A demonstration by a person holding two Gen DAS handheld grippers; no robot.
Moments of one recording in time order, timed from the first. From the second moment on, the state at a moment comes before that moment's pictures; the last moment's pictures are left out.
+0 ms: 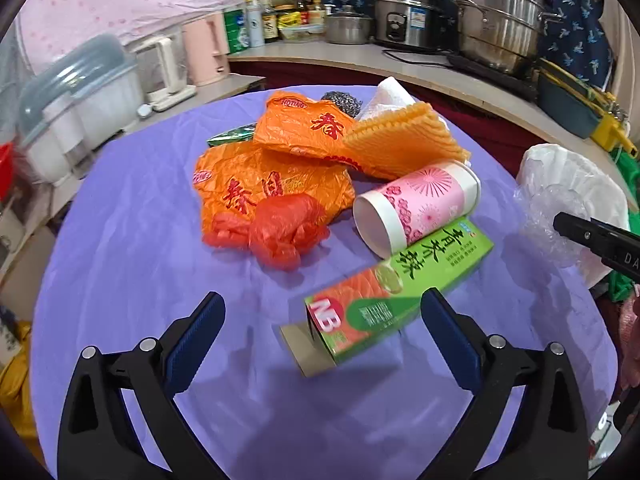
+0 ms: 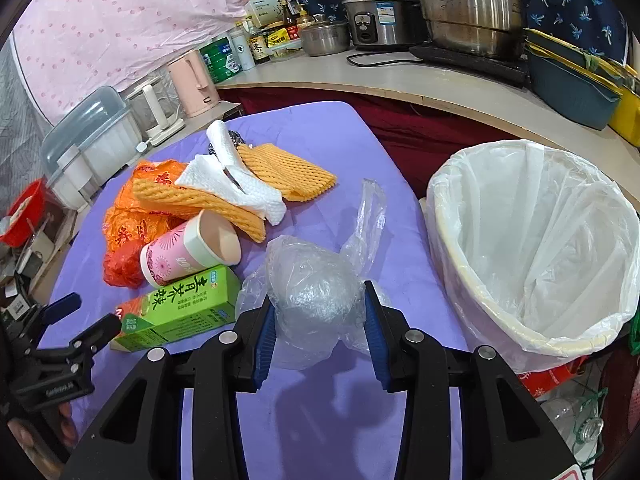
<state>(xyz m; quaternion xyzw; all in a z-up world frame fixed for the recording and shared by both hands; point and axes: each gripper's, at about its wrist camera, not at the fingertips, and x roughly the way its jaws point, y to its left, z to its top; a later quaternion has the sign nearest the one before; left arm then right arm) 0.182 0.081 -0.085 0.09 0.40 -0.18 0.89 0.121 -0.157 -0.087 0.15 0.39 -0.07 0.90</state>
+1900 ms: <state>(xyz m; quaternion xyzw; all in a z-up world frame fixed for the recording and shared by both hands) 0.070 -0.033 -0.029 0.12 0.39 -0.17 0.90 0.025 -0.217 -0.036 0.16 0.33 -0.11 0.92</state>
